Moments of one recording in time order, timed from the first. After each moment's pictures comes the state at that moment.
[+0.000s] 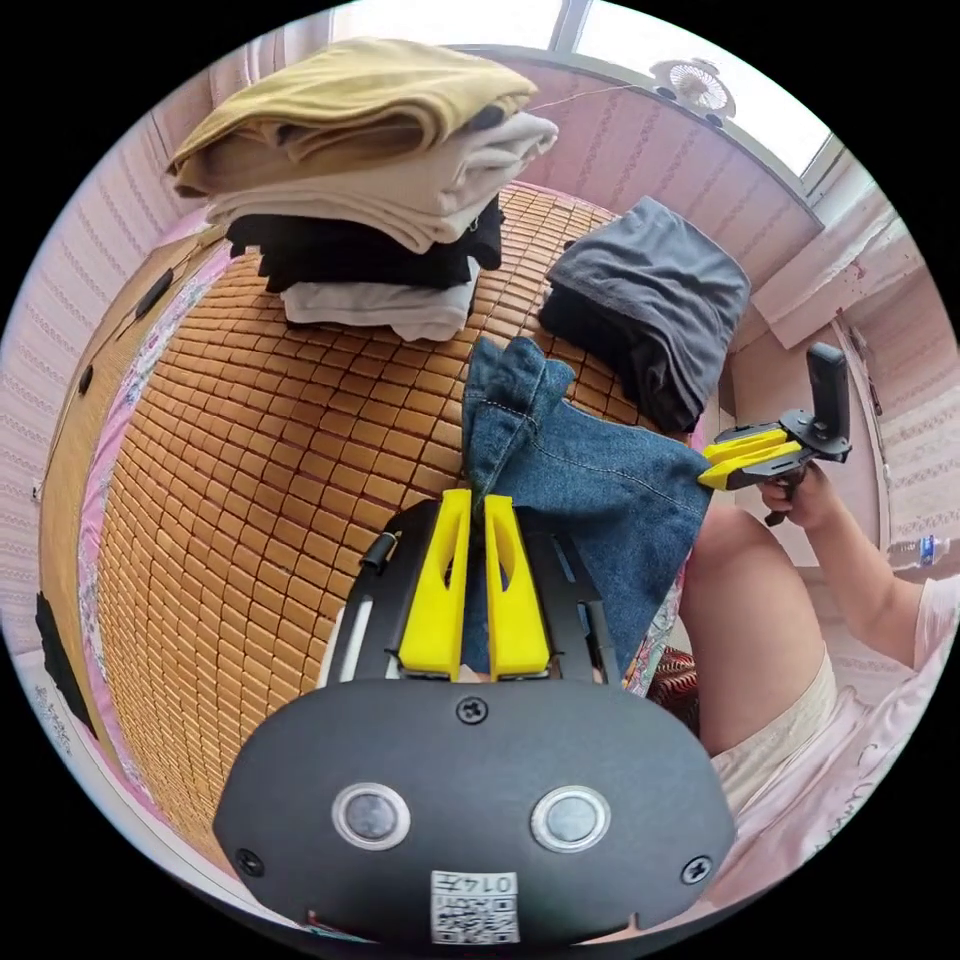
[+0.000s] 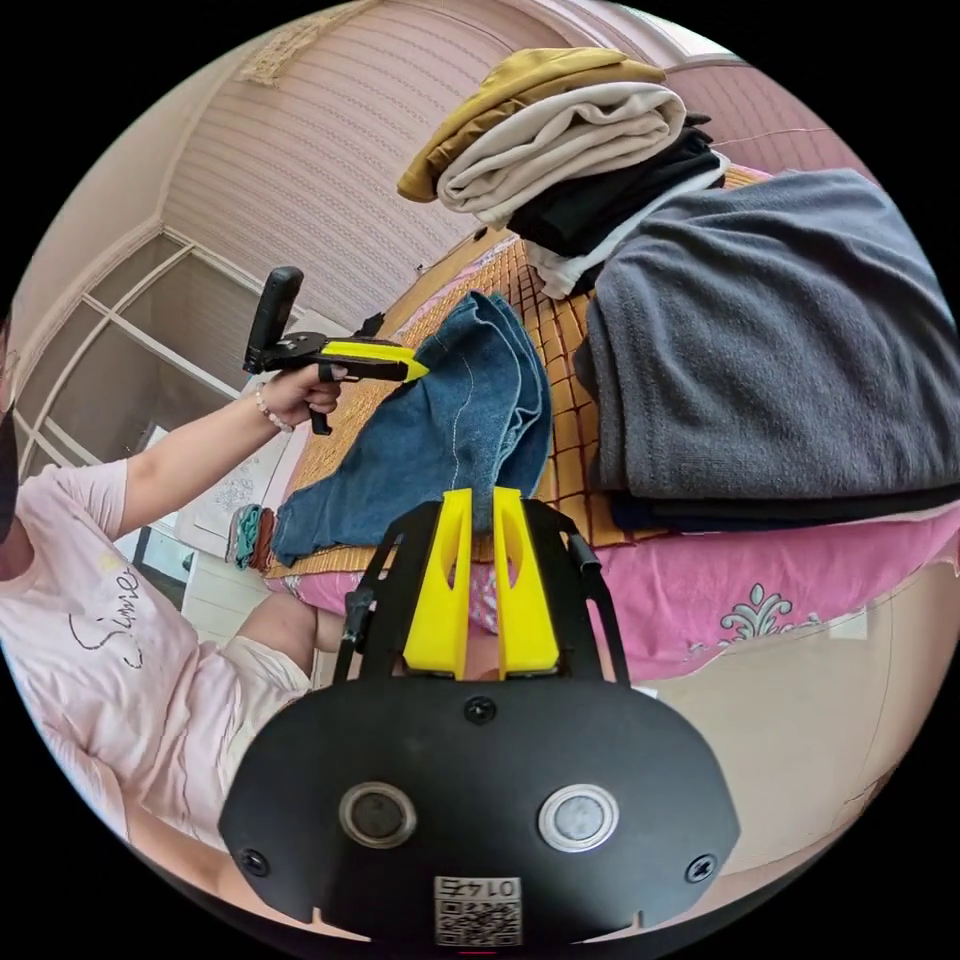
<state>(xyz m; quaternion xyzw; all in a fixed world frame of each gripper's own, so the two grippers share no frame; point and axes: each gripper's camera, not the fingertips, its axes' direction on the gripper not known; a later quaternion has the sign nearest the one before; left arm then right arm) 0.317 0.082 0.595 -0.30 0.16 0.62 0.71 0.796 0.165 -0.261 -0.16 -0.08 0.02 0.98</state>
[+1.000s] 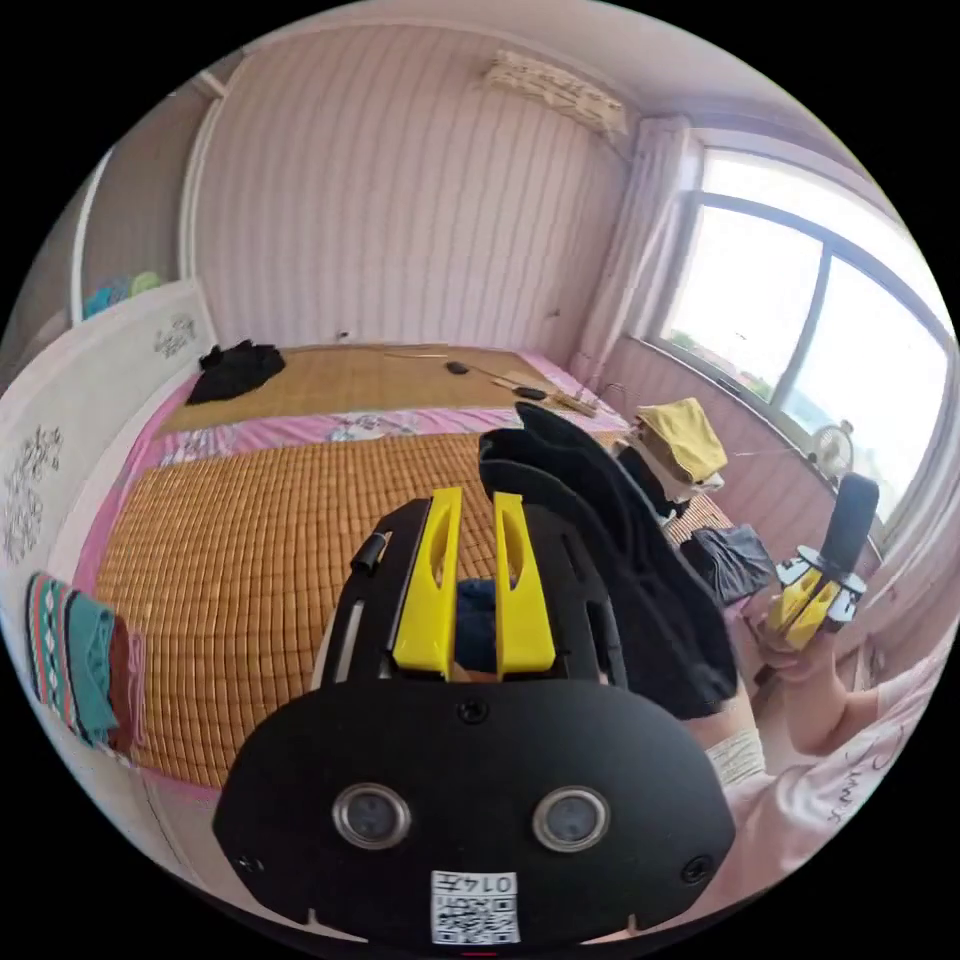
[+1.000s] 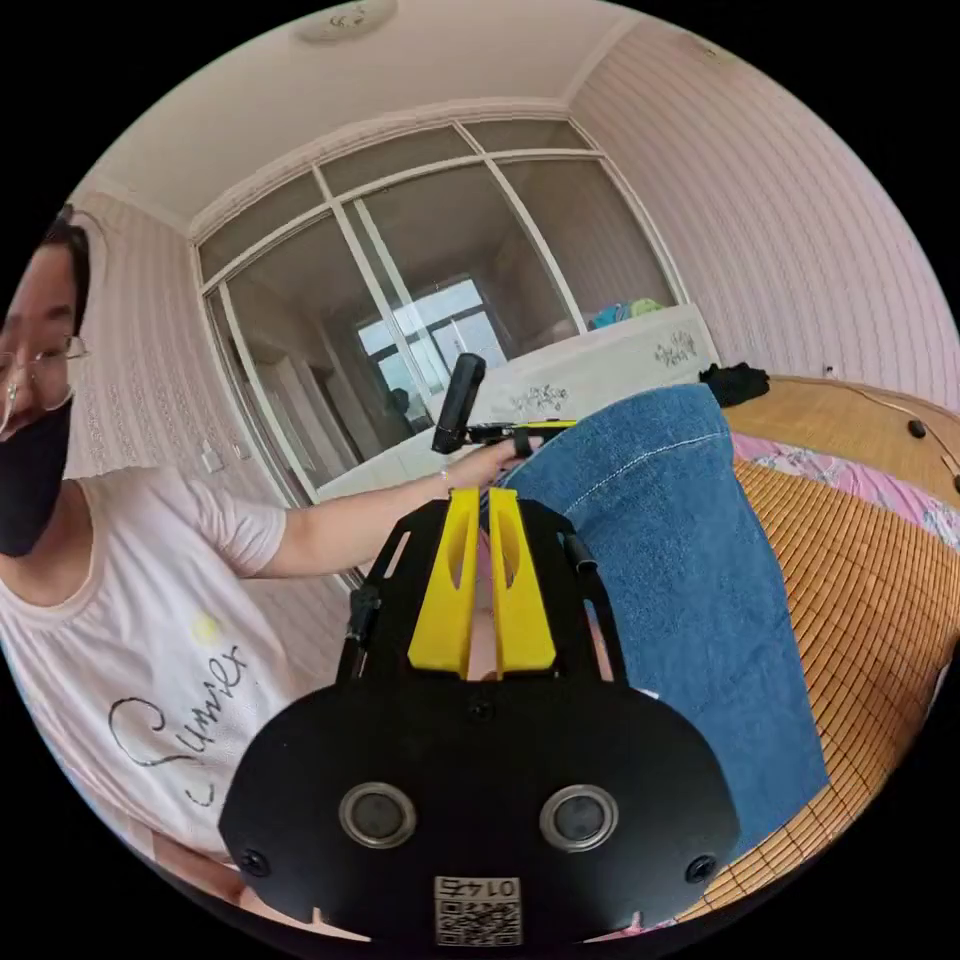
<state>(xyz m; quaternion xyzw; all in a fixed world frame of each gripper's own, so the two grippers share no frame) -0.196 -0.148 0.298 -0.02 0.08 0.21 0.97 0.241 0.134 -0.153 -0.21 -0.40 -0.31 0.84</state>
